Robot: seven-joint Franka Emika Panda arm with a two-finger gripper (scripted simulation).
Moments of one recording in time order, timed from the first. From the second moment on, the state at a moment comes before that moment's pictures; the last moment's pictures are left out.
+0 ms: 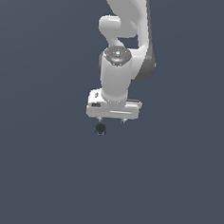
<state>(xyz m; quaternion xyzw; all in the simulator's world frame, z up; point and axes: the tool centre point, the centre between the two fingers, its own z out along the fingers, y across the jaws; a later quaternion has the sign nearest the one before) 0.001 0.003 0.170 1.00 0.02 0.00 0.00</state>
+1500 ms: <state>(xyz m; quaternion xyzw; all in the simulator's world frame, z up) -0.021 -0.043 0.101 1.00 -0.08 0.01 0.00</state>
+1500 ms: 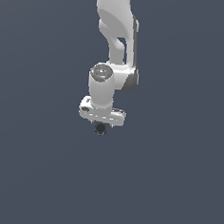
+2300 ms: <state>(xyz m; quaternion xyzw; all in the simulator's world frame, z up) -0.042 -0.053 0.058 0.99 -0.12 0.00 0.00</state>
